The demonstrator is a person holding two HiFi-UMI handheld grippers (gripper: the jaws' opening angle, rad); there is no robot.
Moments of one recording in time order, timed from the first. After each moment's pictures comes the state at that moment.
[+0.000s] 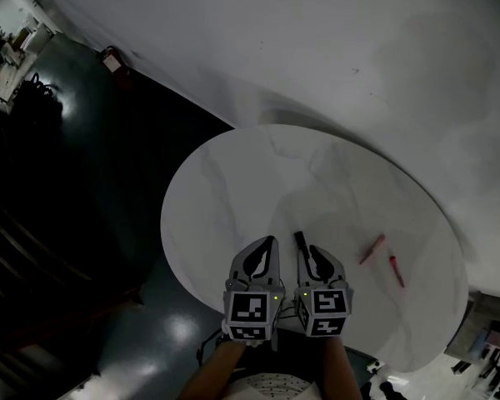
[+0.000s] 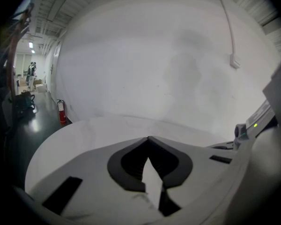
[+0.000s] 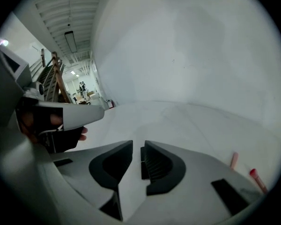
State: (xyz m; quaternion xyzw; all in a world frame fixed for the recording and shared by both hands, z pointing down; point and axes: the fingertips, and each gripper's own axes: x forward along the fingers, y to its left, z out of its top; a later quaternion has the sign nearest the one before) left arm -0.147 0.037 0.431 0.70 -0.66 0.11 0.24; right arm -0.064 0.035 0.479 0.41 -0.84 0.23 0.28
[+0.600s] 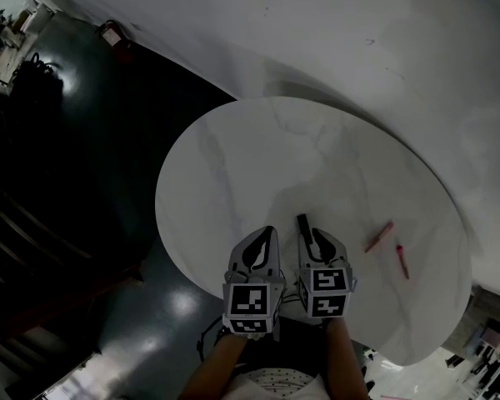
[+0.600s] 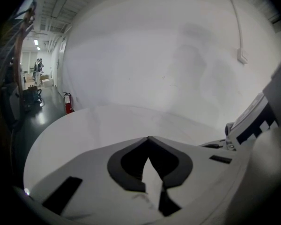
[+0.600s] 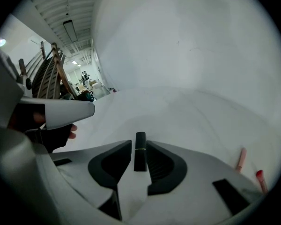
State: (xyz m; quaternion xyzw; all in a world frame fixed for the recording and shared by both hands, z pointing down) left arm -0.145 0.052 0.469 0.67 -0.68 0.12 0.28; right arm -0.059 0.036 0.527 0.37 -0.82 0.25 0.35
